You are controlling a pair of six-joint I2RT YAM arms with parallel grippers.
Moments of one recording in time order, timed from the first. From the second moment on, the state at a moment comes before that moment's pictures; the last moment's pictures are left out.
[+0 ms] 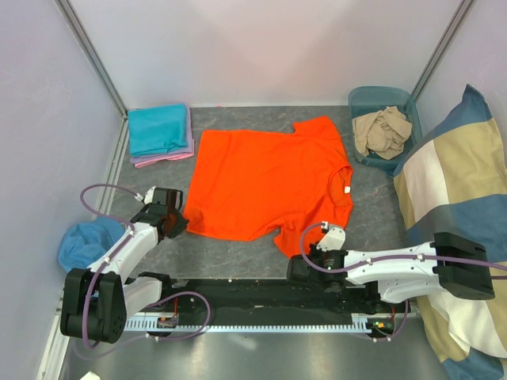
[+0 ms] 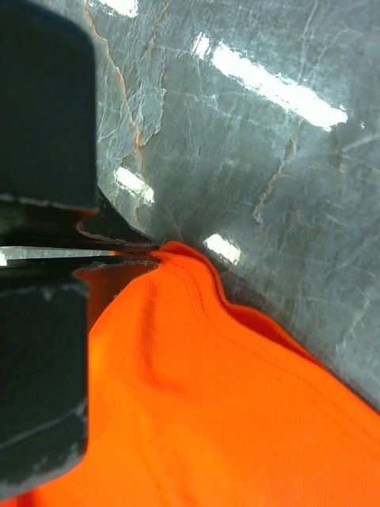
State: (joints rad) left arm -0.14 1.09 0.47 -0.43 -0.18 -0.82; right arm 1.40 1.24 0.53 -0.72 0.67 1.70
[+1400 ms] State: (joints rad) left arm -0.14 1.36 0.90 -0.40 -0.15 -0.71; right arm 0.74 1.00 0.90 -0.95 0.93 1.18
